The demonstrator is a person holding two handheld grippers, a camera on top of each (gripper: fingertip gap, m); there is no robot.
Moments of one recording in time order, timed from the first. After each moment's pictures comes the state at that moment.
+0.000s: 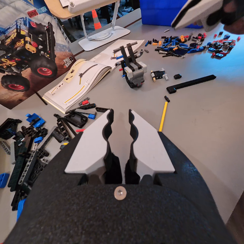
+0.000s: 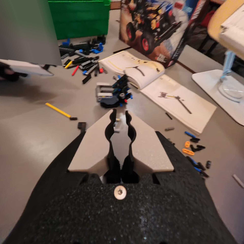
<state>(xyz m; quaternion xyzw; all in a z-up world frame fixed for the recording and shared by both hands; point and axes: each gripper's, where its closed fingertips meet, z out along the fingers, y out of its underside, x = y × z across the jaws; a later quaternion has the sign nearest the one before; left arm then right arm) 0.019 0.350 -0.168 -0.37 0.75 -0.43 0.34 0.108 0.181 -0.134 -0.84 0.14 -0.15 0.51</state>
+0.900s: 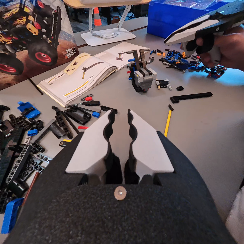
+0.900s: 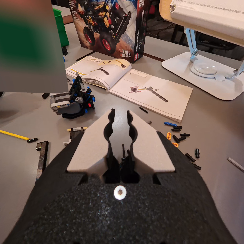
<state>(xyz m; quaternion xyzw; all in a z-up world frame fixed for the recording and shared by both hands) 0.032 0.366 -0.165 -0.42 0.71 -0.48 0.29 0.177 0.164 -0.155 -0.79 0.26 -0.16 0.53</state>
